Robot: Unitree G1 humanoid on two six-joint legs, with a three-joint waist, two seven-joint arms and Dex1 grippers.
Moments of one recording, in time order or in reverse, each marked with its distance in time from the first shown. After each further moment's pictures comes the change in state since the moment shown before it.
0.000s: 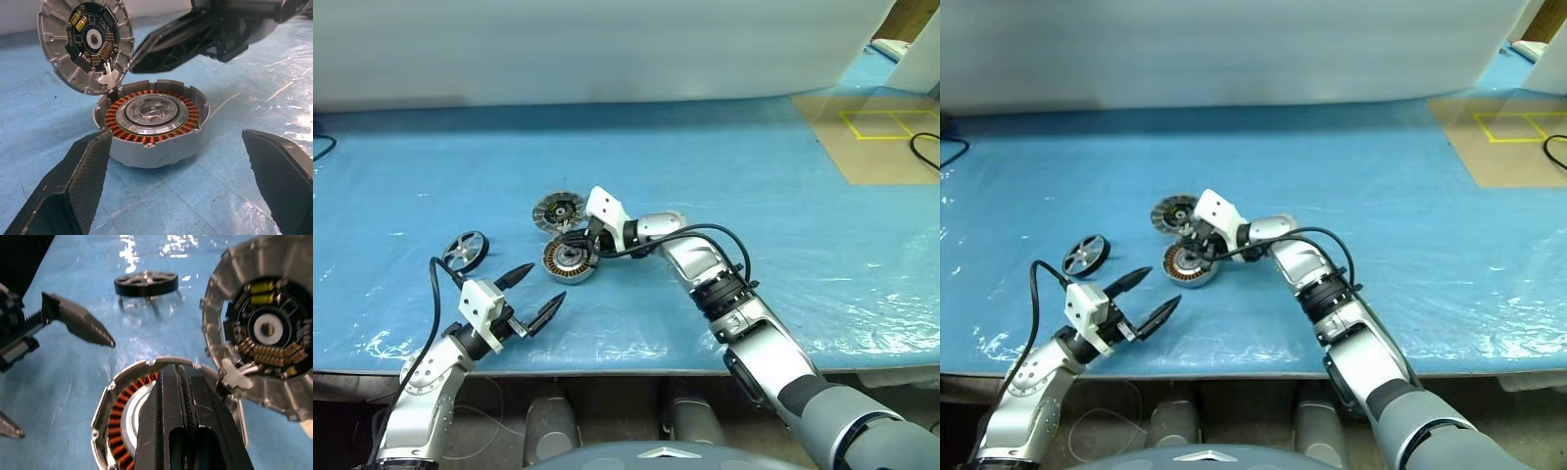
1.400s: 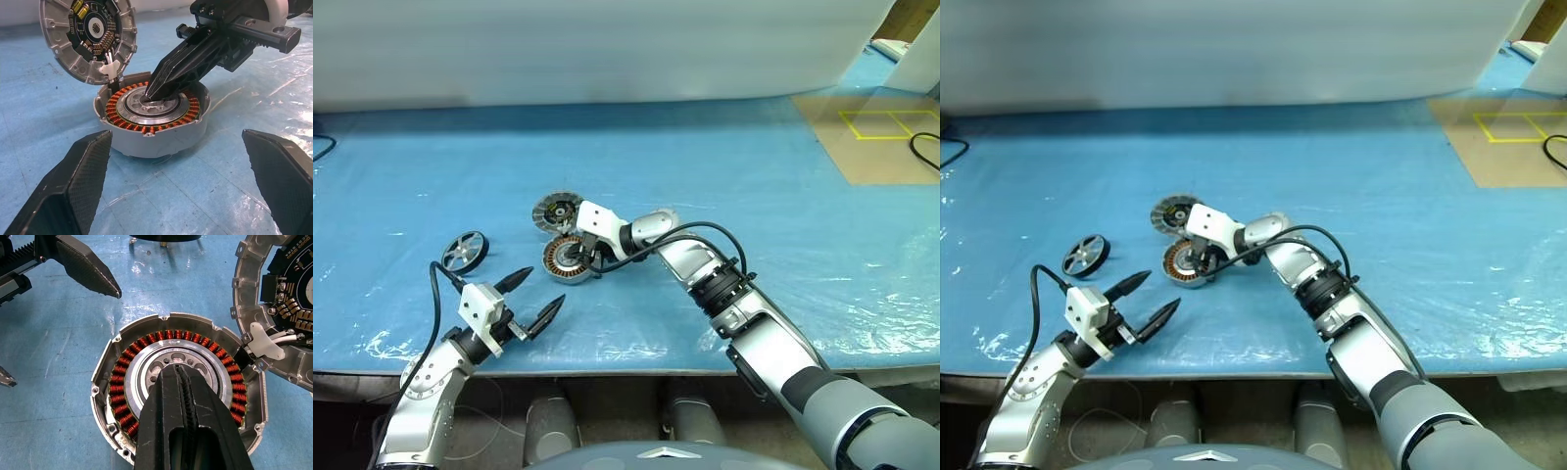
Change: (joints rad) left arm 0.018 -0.006 -0.002 0.003 0.002 -0.001 0.012; right arm -0.046 -0.018 0.093 0.024 -0.107 0.015 0.044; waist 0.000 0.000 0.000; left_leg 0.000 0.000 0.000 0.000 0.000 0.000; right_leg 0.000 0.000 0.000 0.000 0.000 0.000
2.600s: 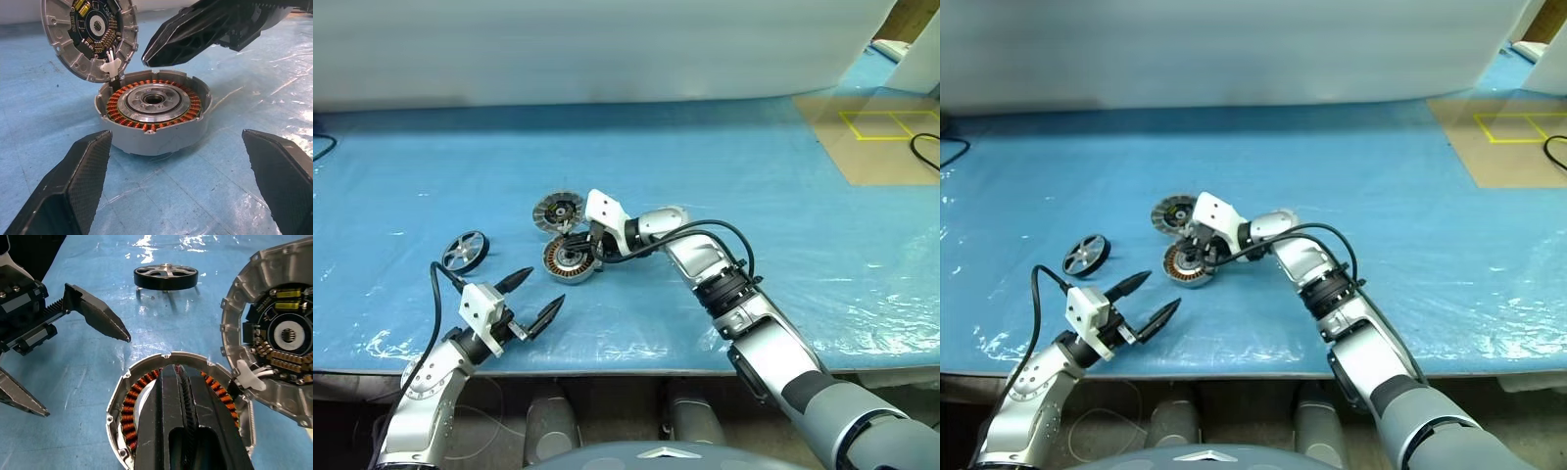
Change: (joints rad) left arm -0.001 -0.001 -0.003 0.005 0.000 -0.001 0.004; right arm 0.040 -0.008 -0.089 -0.048 0.094 -0.056 0.041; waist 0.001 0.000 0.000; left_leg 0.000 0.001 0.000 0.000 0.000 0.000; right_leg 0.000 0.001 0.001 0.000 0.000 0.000
